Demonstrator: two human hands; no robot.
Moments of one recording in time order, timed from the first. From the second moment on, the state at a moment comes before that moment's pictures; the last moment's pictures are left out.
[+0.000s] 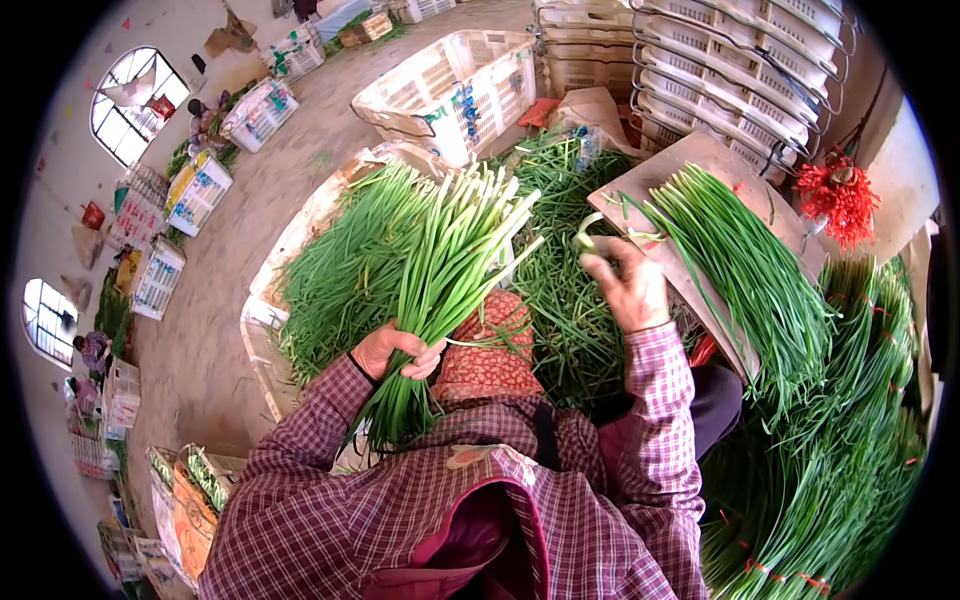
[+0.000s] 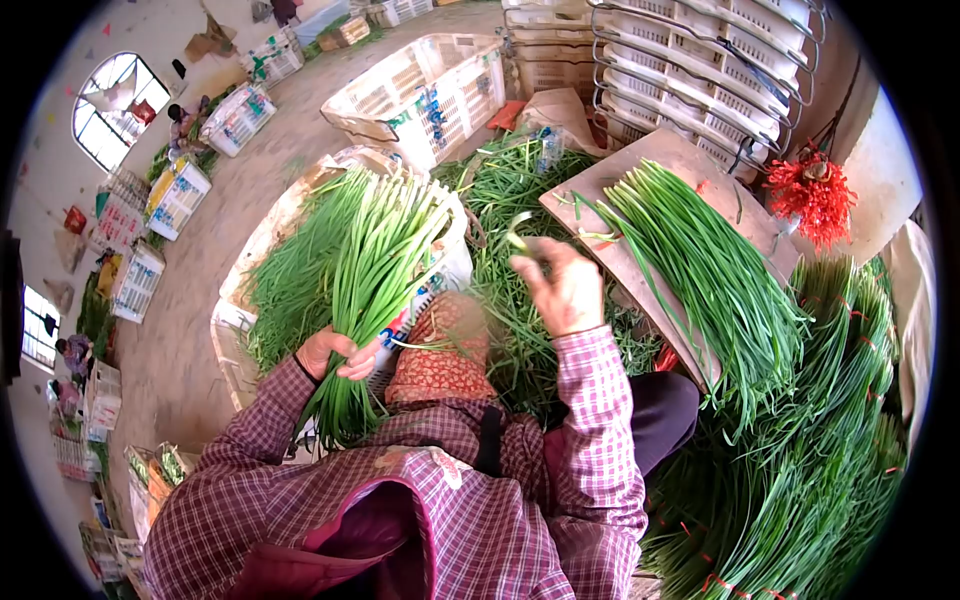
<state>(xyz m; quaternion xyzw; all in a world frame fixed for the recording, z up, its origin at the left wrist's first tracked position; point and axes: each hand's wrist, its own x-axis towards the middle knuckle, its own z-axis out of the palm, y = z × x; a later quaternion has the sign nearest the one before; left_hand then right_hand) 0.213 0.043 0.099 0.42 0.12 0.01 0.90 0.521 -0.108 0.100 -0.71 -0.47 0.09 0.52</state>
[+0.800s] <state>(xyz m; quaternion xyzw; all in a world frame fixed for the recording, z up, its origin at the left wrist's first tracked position) 0.197 0.050 0.087 0.44 0.07 -0.07 0.89 0.532 -0.116 0.113 -0.68 -0.45 0.02 0.57</state>
